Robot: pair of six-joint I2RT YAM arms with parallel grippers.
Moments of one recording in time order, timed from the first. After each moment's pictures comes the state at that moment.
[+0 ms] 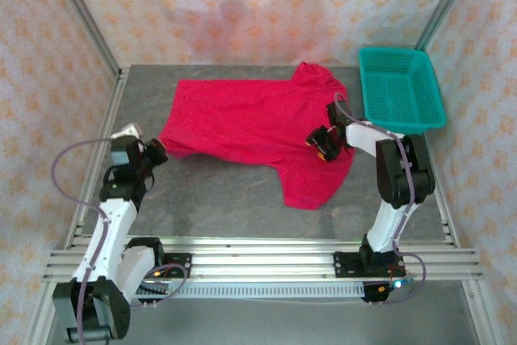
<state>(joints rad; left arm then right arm) 0.14 0.83 0.51 -0.25 0.12 -0.55 0.20 1.83 1.09 -0.45 -0.27 0.91</state>
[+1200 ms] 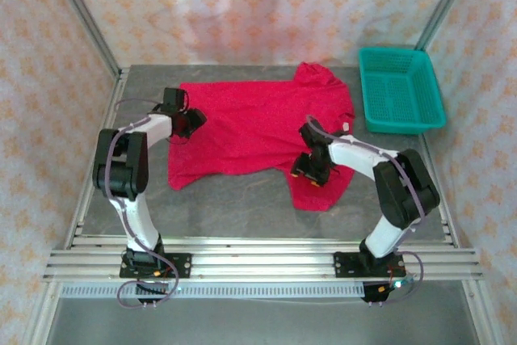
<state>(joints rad) 0.00 1.95 1.23 -0.24 0.18 -0.77 0.47 1.67 0.98 -0.70 -0.17 0.85</state>
